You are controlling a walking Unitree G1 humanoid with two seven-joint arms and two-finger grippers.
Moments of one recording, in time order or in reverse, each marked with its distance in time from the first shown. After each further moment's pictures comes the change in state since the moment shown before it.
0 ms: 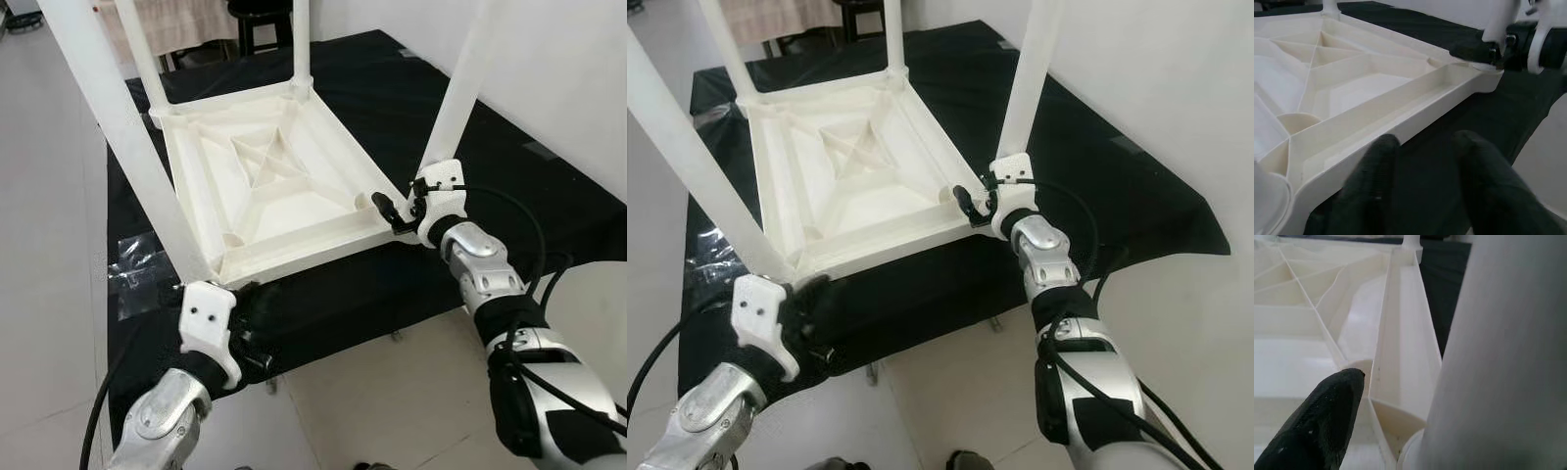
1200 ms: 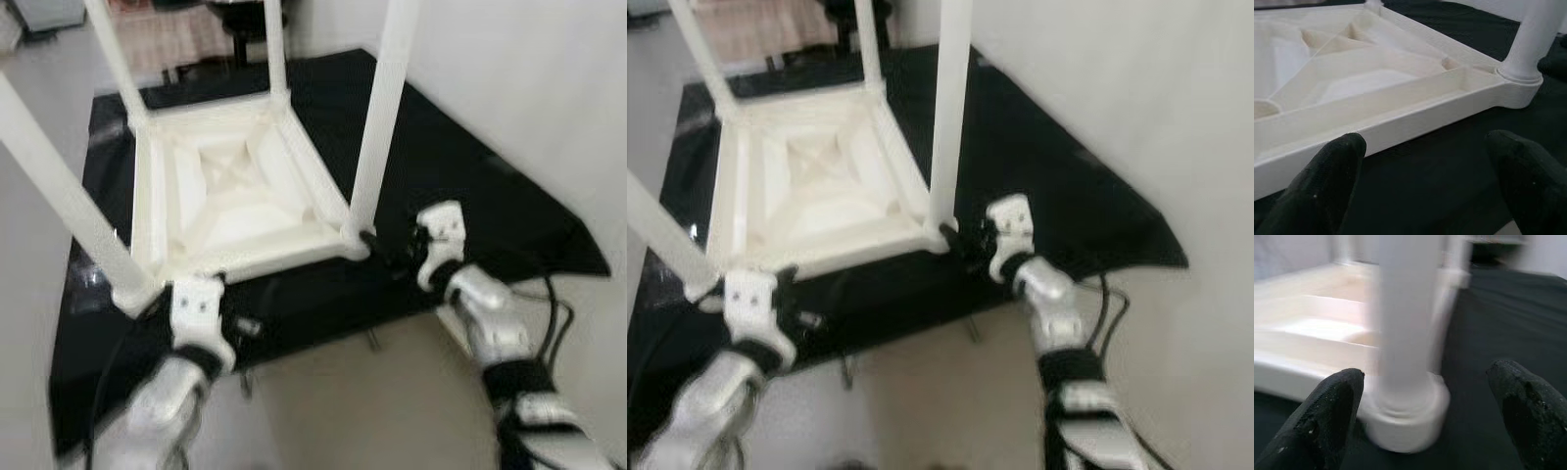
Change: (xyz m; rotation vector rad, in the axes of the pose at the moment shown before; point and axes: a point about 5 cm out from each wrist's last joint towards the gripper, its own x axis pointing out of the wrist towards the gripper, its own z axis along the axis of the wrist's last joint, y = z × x) left arm 0.017 0.025 -0.009 0.011 0.027 0.184; right arm -0.031 0.035 -0.017 0.002 -0.135 0.217
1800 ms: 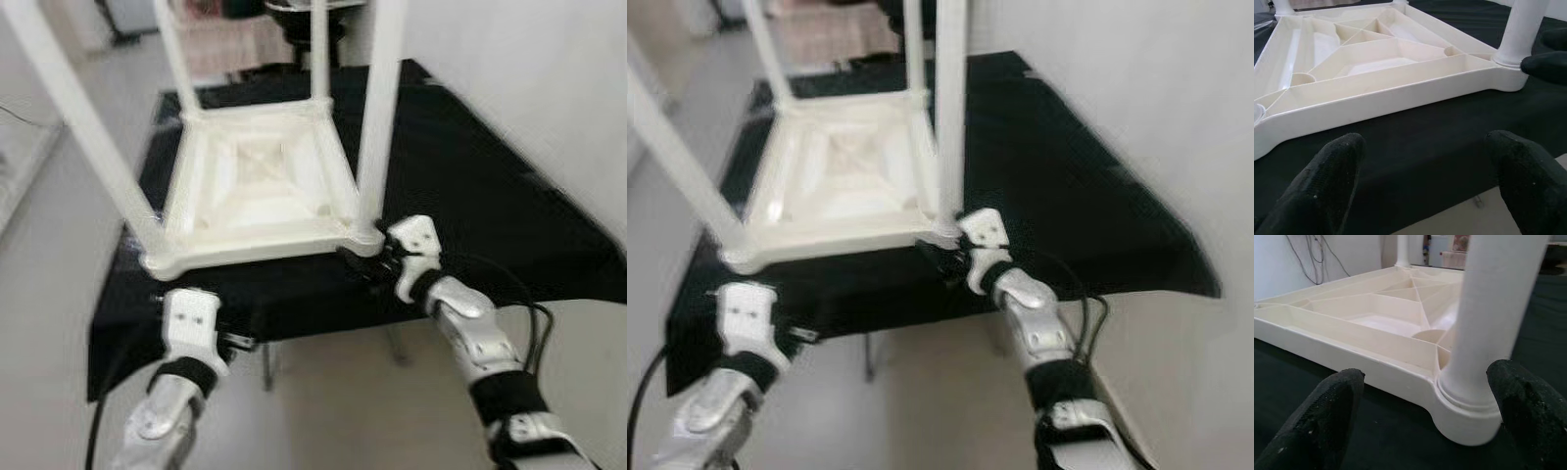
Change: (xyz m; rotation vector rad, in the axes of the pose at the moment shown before) left arm -0.006 0.002 -0.007 0.023 0.028 0.013; right arm -0.002 0.008 -0.005 -0.001 0.041 0.001
